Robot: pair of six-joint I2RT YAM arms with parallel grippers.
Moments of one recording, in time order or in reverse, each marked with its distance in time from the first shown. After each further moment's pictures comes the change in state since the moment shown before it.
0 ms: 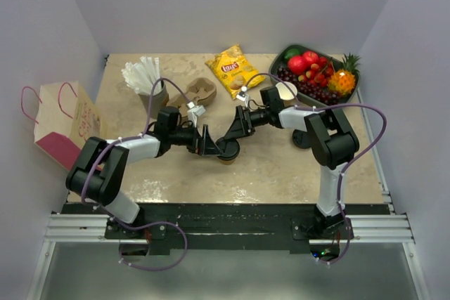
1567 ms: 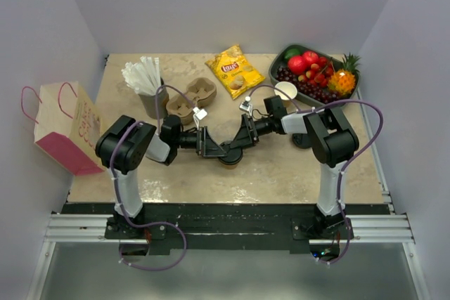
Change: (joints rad) left arm -0.018 0.377 -0.082 0.806 0.214 -0.396; right arm -0.024 0.024 -0.106 0.032 -0.122 0.005
